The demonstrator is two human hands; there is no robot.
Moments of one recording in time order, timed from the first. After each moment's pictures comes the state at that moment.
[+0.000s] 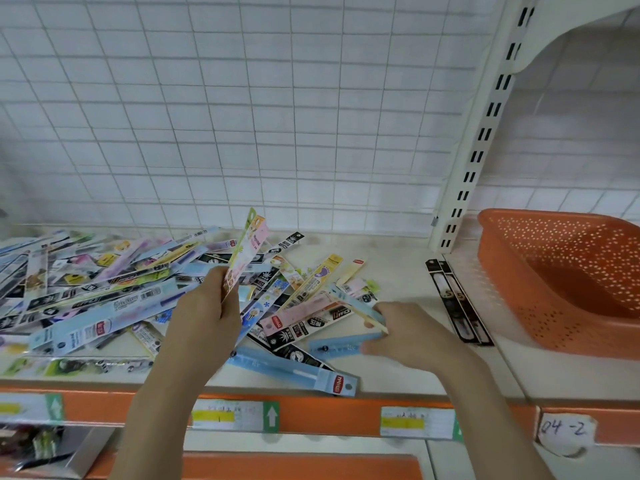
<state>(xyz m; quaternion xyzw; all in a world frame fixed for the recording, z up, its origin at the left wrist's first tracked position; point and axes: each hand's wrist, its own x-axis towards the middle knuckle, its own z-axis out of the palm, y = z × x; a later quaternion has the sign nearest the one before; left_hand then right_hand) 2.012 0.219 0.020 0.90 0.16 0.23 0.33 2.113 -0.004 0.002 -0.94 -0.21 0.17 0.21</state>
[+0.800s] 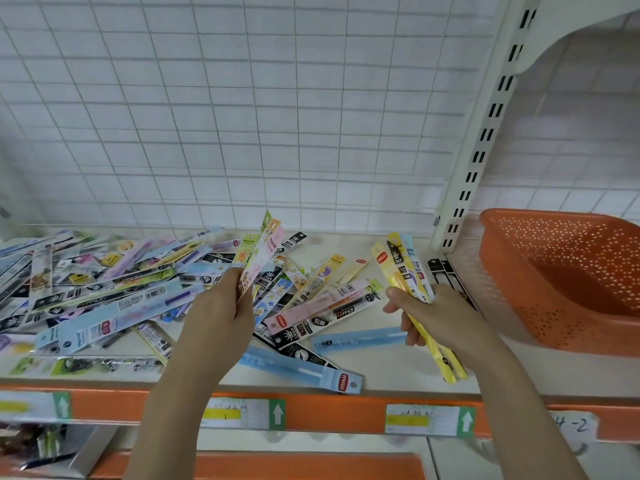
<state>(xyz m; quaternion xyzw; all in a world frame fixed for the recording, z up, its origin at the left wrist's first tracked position) 2.015 0.216 0.019 0.91 0.13 0.21 0.32 2.112 -0.024 0.019 -0.84 -0.08 0.14 0.52</state>
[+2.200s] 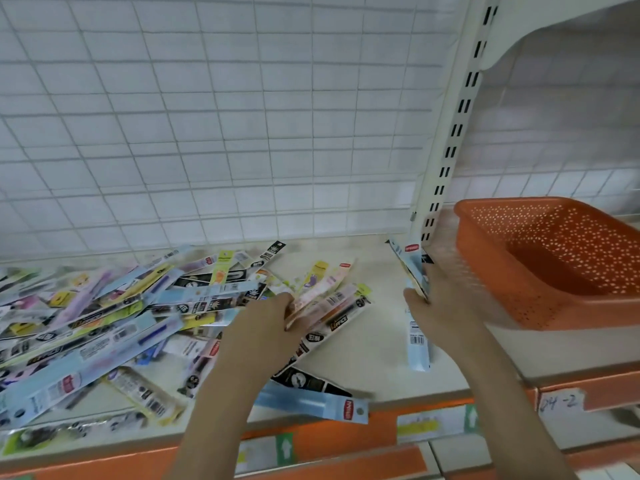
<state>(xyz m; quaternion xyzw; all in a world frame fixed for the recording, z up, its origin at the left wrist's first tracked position) 2.069 0.204 0.007 0.97 0.05 0.04 0.22 2.121 -0.017 0.011 -0.95 -0.02 -0.05 0.29</state>
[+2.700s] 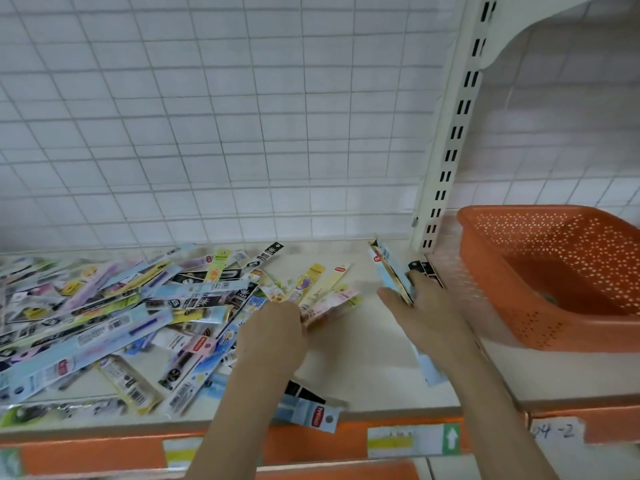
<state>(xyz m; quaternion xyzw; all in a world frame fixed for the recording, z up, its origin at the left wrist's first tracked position) 2.086 0.156 -0.003 0.99 0.14 0.00 0.08 2.129 -0.027 0.014 -0.93 -0.07 -0.04 0.35</state>
